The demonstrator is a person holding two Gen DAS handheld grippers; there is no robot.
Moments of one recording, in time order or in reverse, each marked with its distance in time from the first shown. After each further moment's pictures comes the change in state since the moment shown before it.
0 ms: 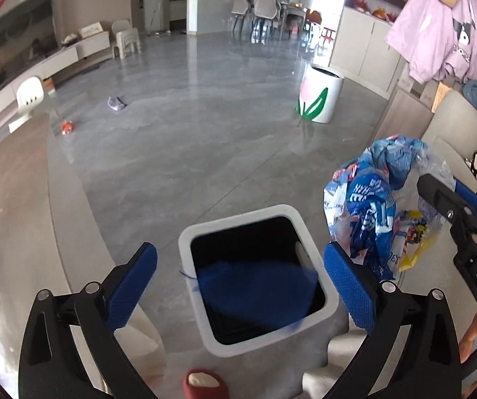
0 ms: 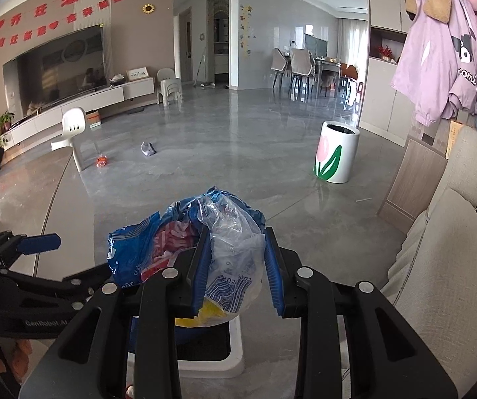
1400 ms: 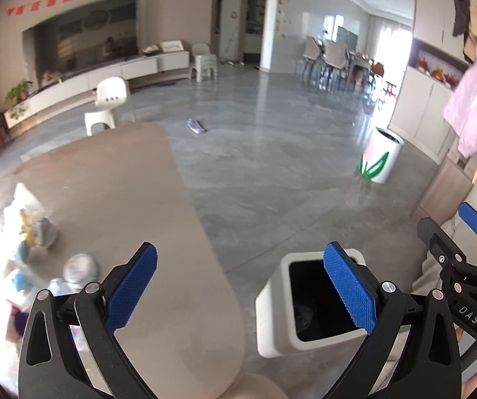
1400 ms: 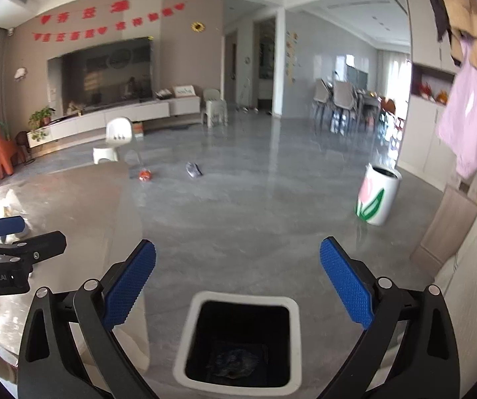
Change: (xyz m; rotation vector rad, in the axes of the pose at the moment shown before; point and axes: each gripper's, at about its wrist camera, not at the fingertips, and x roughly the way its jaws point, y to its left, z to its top) left arm -0.115 0.106 -0.017 -0.211 -0.183 0.224; right arm -0.028 0.065 0.043 -0.121 -0.133 0.173
